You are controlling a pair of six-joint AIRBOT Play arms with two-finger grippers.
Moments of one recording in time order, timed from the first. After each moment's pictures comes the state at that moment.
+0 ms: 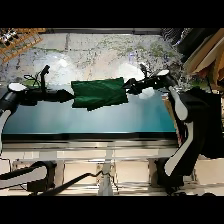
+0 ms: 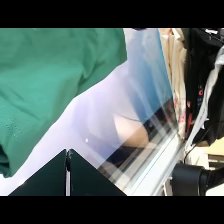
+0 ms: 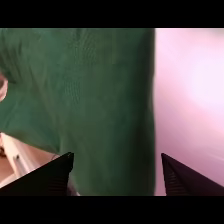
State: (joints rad) left arm 0.10 -1.36 0.93 0.51 -1.19 -0.83; right arm -0.01 -2.07 1.60 -0.47 1.34 1.07
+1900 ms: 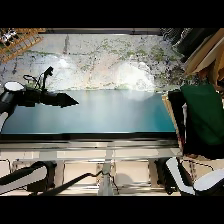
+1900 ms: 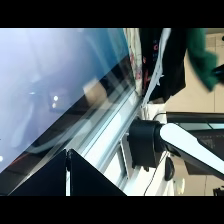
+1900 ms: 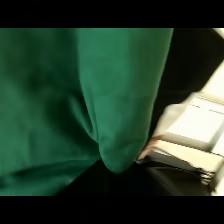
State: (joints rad) left arm 0.08 -1.29 0.93 0.50 -1.41 -0.91; right arm -1.02 -0.90 1.06 -1.57 1.78 1.83
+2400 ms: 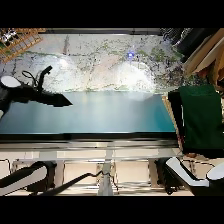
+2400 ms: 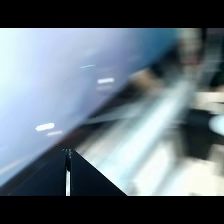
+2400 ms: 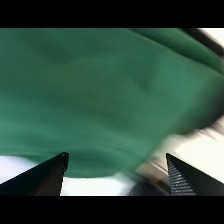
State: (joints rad) left arm 0.10 -1.25 1.07 0.87 -1.41 -1.07; right arm -1.01 -1.06 1.24 -1.40 1.76 1.63
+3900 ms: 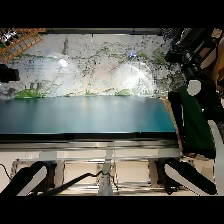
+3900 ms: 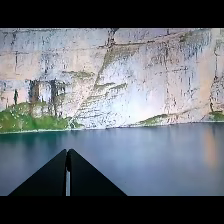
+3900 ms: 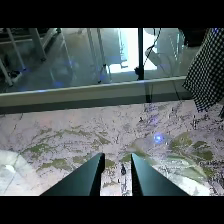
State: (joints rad) left arm 0.10 -0.98 1.30 1.65 -1.12 -1.41; right arm 0.02 -1.09 1.00 -1.31 0.08 1.46
